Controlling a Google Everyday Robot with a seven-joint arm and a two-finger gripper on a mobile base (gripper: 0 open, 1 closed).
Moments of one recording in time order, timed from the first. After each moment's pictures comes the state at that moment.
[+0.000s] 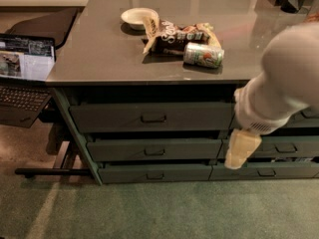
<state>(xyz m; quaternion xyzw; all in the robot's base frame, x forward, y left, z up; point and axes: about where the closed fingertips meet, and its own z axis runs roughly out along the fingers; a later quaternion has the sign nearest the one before) 0.455 -0.187 0.839 -0.60 0.78 -0.08 0.16</state>
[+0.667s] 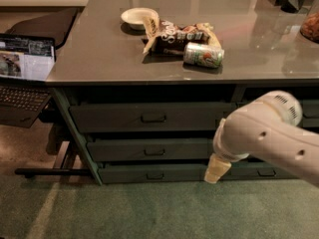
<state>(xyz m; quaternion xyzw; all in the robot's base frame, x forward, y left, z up) 0.486 -0.179 0.702 -0.55 0.81 -0.10 0.18</state>
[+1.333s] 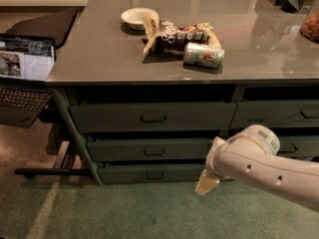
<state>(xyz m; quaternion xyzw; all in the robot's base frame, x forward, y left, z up) 0.492 -0.171 0.609 -0.52 0.83 -0.08 0.21</state>
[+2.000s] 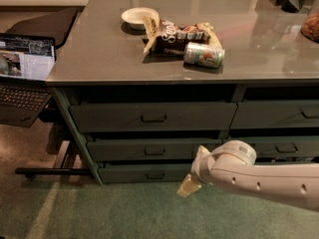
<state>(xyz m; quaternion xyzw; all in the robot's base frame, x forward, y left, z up) 0.513 -0.128 0.534 -0.49 0.83 -0.01 0.26</state>
